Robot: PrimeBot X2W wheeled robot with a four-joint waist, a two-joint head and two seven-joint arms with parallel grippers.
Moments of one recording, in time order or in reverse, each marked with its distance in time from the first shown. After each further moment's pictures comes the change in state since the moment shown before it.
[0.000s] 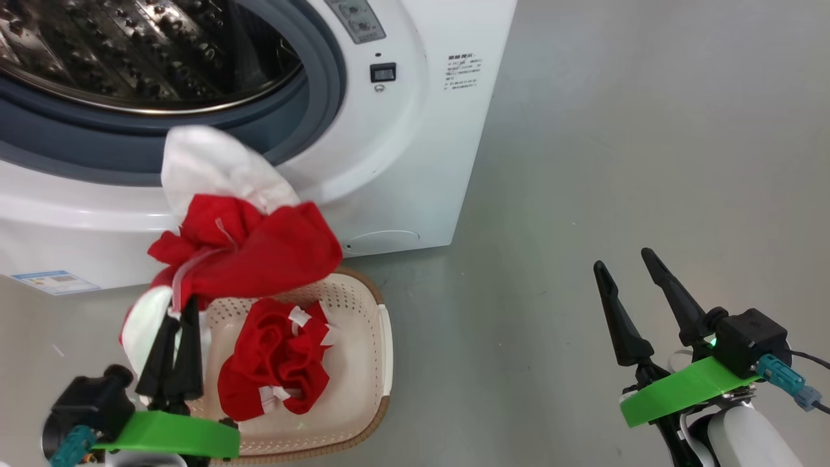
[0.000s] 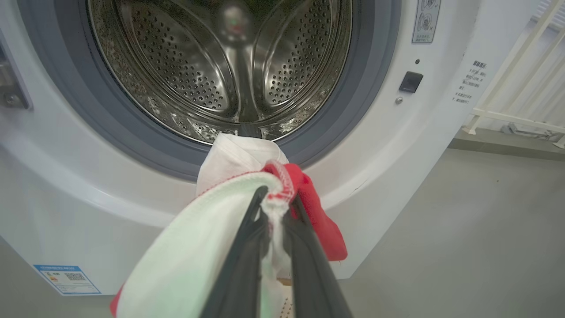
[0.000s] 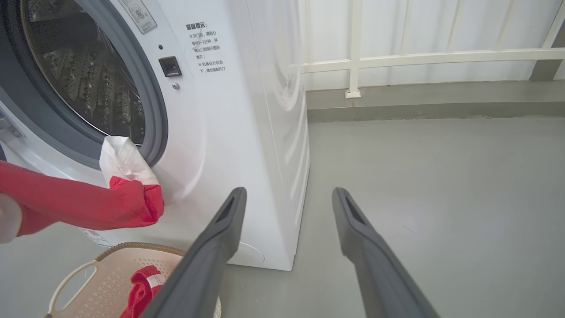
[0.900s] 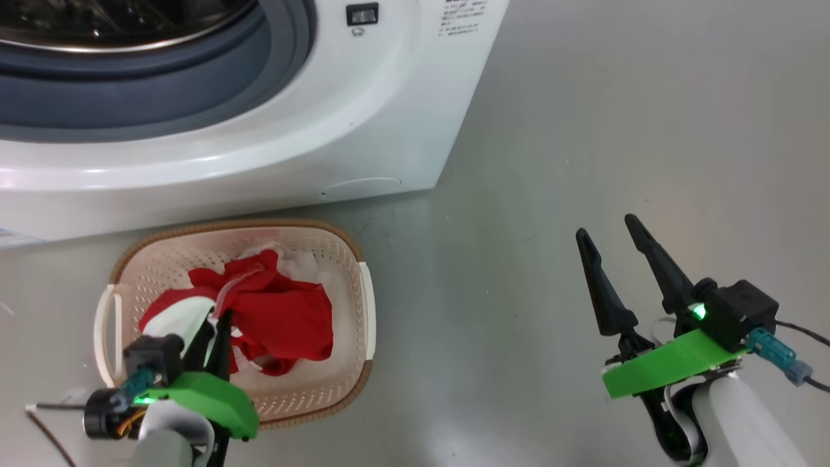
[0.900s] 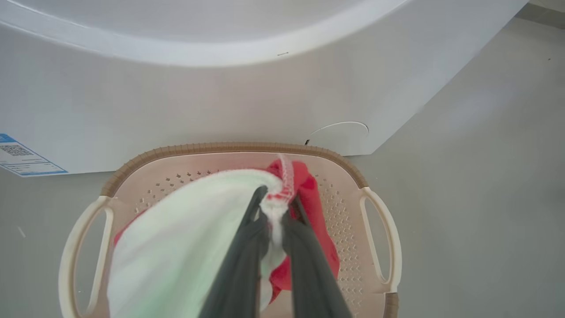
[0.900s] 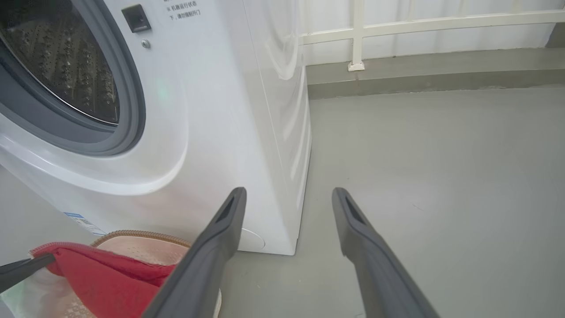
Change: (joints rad) left arm -0.236 0.005 -0.055 0.556 0.081 -0.012 0.000; right arm -0.073 0.027 0.024 -0.015 0.000 0.000 0.000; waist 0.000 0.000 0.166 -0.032
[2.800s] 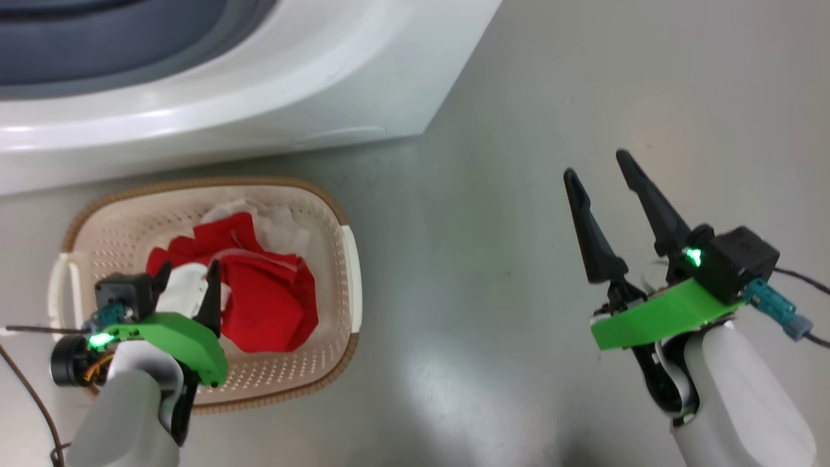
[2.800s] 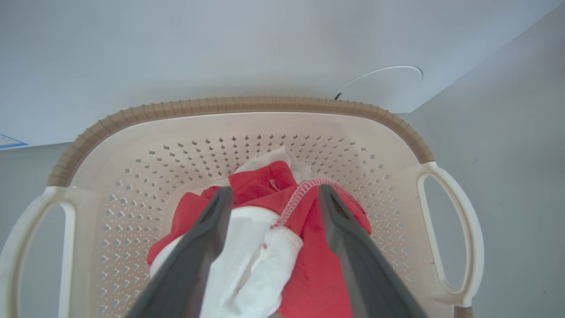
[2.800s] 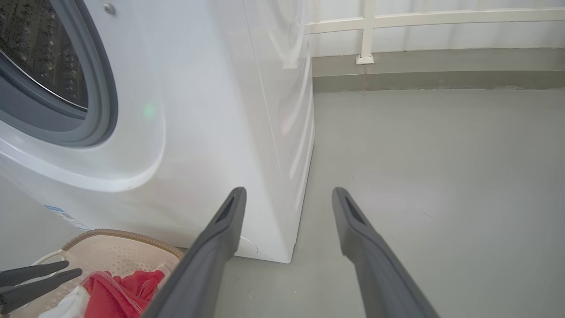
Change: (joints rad) left arm -0.265 0.095 -0.121 0.286 -0.099 0.000 0.000; right arm -0.150 0.006 0.026 -0.004 -0.021 0.000 0.000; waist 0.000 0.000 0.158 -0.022
